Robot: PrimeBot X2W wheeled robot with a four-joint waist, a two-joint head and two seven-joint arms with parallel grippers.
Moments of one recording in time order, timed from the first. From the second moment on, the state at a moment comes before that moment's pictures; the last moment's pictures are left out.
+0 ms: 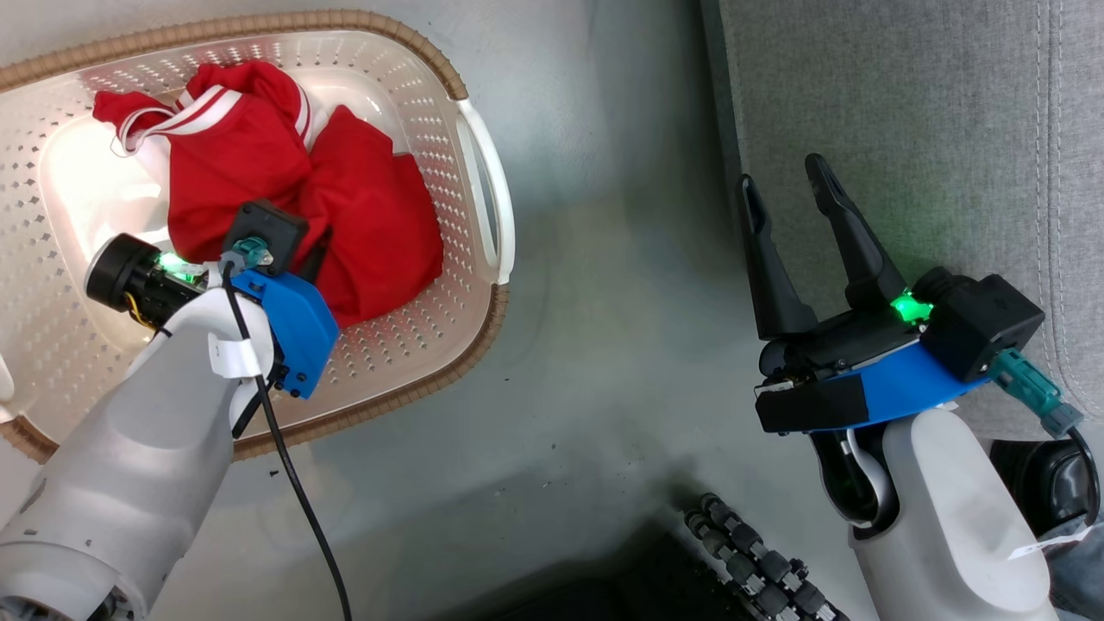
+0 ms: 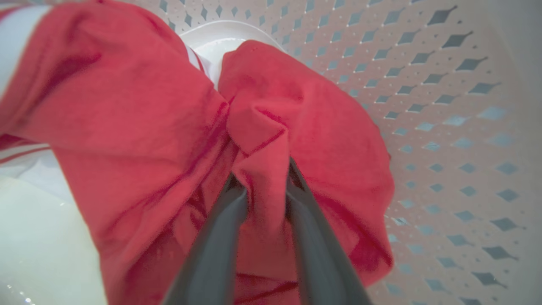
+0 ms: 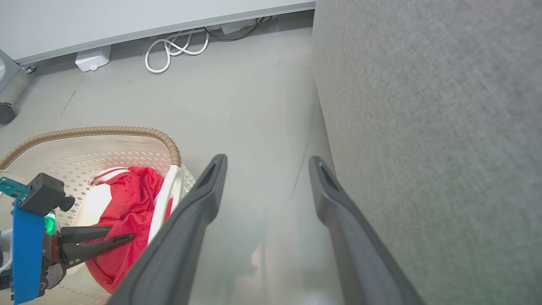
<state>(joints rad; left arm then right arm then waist) -0.95 0.34 -1.00 1.05 -0.59 -0.13 -0.15 -0.44 -0.05 0.19 0.15 0.28 0.13 -0.25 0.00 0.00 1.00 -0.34</state>
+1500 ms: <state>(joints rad) -0.76 0.17 -0.98 0.88 -0.70 -0.13 -0.26 -0.31 -0.05 0.10 0.21 0.18 0.13 -0.18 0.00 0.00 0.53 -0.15</state>
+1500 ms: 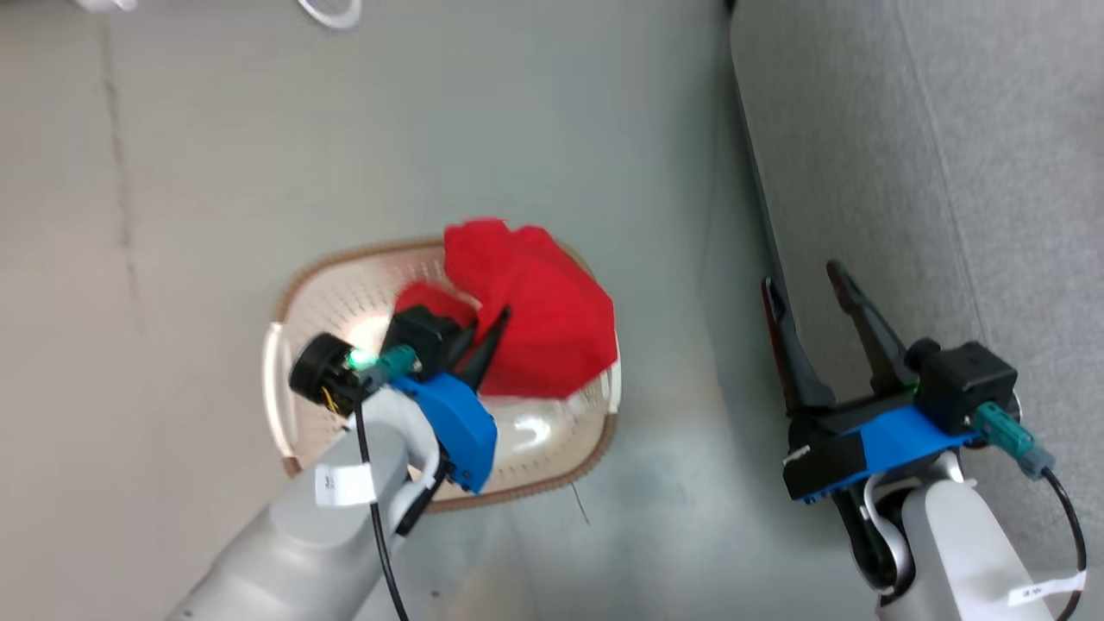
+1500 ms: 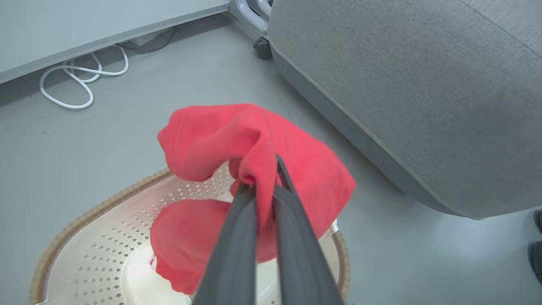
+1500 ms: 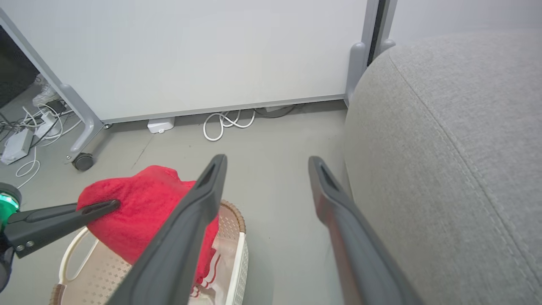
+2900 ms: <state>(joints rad) -0.86 0.06 -1.21 0.77 -0.93 -0.13 -0.26 -0.04 -0.05 0.12 0.15 0.20 0.13 -0.02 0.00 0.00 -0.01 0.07</state>
